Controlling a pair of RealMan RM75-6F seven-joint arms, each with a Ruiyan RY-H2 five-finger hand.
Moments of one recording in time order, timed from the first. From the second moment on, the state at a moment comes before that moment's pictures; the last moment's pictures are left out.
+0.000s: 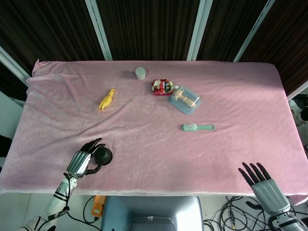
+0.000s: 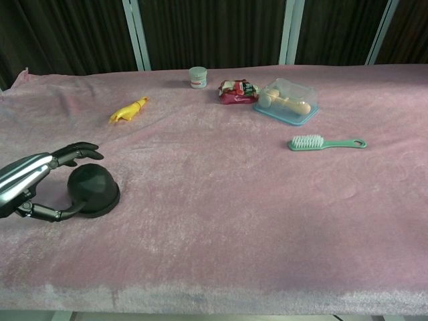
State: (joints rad) left arm -0.41 -1.72 0.01 -1.00 1.57 1.27 -0.29; right arm 0.05 -1.09 -0.16 -1.56 -1.75 1.36 -0.30
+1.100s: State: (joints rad) left arm -0.38 -1.62 -0.04 -1.03 1.50 1.33 -0.10; right arm 0.05 -1.08 -0.16 -1.57 -1.75 1.35 -0.31
